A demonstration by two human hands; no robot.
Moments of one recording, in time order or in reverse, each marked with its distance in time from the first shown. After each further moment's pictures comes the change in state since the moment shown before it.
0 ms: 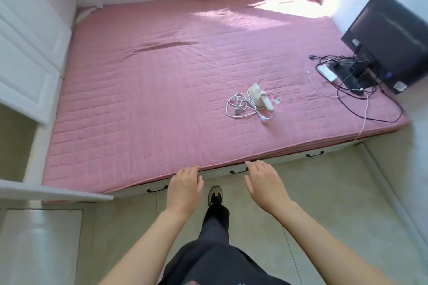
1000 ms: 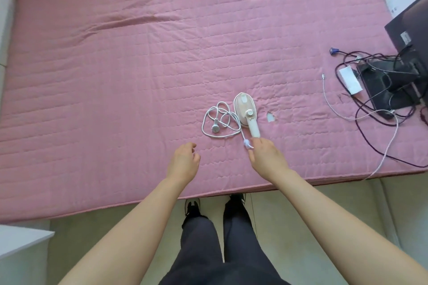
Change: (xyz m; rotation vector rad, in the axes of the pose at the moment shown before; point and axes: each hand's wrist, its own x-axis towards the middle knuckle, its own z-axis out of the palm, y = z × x) left_hand 0.345 0.112 0.111 -0.221 -0.275 -0.443; right_hand 0.313 0.245 -0.015 0.137 -0.326 0.122
